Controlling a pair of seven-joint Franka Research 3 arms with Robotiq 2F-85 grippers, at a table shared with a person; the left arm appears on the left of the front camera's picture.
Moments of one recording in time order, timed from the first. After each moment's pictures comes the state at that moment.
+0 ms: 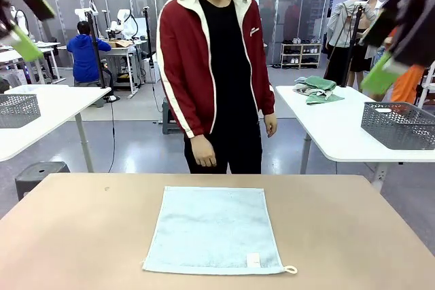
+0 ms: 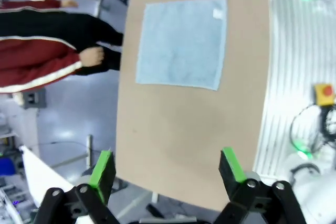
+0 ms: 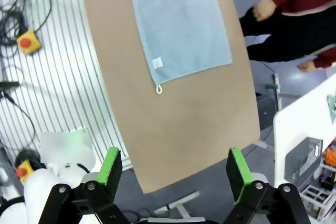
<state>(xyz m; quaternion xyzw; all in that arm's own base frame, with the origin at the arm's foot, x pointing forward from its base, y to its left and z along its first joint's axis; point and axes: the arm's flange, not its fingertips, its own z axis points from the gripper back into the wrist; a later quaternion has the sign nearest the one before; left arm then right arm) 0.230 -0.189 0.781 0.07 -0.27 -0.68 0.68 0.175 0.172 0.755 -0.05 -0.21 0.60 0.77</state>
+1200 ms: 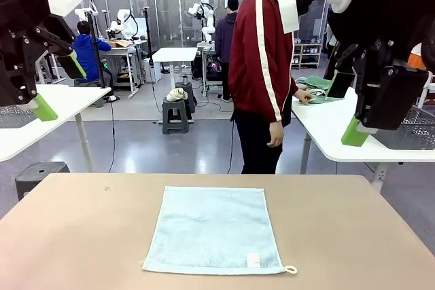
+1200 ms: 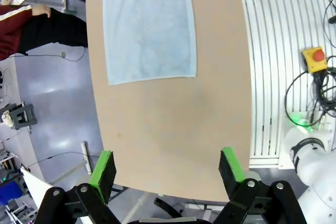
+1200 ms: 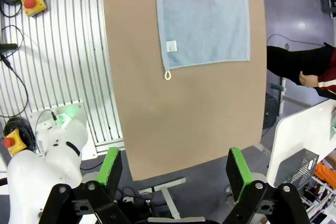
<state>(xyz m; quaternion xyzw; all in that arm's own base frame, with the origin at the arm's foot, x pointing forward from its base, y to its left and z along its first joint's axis) 0.233 -0.205 0.729 0.07 -0.21 -0.74 0.64 0.189 0.193 0.715 -0.07 -0.15 0.66 0.73</state>
